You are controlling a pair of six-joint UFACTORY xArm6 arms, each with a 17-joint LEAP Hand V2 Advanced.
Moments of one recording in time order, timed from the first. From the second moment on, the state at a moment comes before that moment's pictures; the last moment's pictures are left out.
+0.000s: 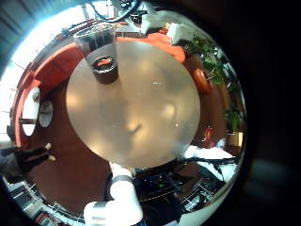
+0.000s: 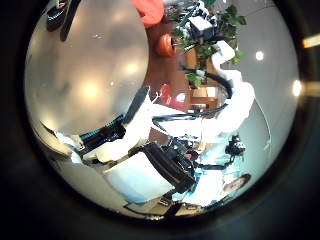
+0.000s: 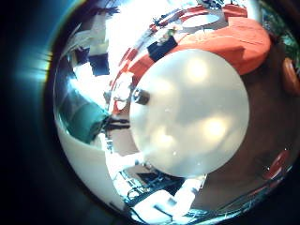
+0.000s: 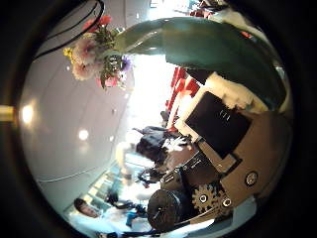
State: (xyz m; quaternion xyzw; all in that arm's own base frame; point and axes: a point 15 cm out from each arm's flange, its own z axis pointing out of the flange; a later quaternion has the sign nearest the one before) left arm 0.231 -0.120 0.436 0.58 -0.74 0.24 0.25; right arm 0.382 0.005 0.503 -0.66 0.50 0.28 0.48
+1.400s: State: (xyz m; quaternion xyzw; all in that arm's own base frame) left arm 0.235 -0.177 0.526 0.39 -0.57 0.50 0.52; right arm 0.289 0.195 0.402 -0.78 0.31 0.41 0.34
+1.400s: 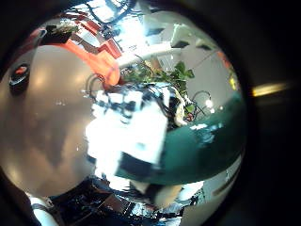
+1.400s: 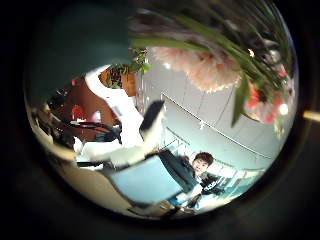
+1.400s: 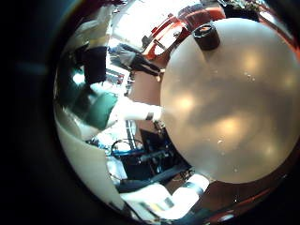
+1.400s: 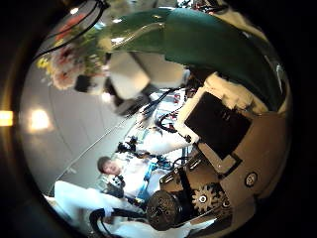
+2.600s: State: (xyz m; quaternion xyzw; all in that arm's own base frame) left arm 0.313 -0.051 0.666 0.46 -0.55 0.66 0.22; right arm 0.329 0.125 0.358 -0.71 0.44 0.40 0.38
